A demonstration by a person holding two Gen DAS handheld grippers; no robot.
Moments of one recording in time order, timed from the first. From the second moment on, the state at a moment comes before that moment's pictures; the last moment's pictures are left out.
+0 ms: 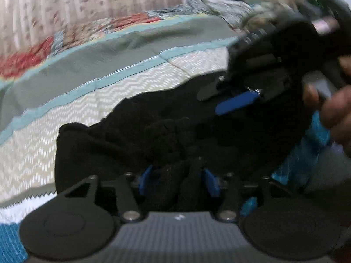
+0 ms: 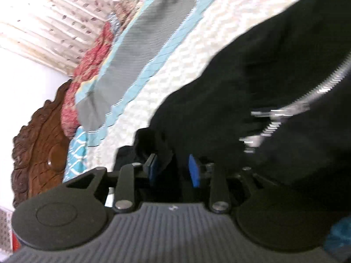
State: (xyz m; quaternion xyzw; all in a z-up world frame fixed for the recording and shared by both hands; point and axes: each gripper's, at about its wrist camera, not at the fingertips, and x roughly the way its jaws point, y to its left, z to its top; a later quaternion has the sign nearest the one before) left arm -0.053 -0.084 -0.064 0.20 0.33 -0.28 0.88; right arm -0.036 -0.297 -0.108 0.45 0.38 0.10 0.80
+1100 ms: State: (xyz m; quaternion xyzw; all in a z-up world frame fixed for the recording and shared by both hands) left arm -0.009 -0.012 -0.004 -0.04 0.36 -0.23 0.90; right arm -0.059 -0.273 -0.076 0.24 0.34 0.06 0.91
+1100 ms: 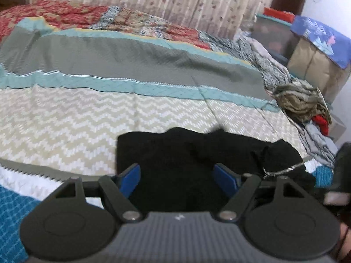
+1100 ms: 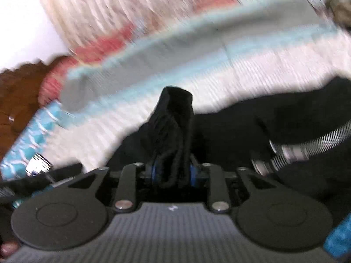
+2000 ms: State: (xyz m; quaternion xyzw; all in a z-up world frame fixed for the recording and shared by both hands) left arm 0.048 -0.154 0.029 0.03 0.42 -0.31 0.85; right arm -0.119 -0.458 -0.112 0.38 0.25 -0.12 0.88
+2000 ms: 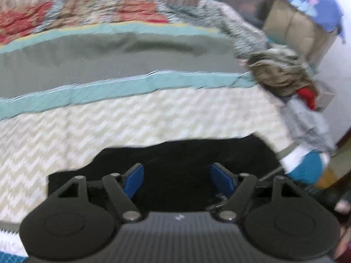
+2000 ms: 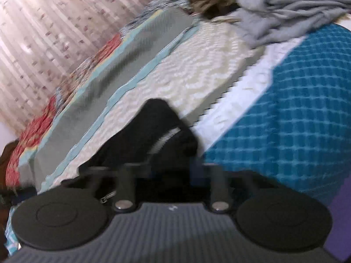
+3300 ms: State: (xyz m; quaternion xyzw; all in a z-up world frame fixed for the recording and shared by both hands) left arm 0.062 -0.077 0.040 -0.03 0.46 -0.28 0.84; right arm -0.121 -0.247 -0.022 0.00 0.23 0.14 0.96
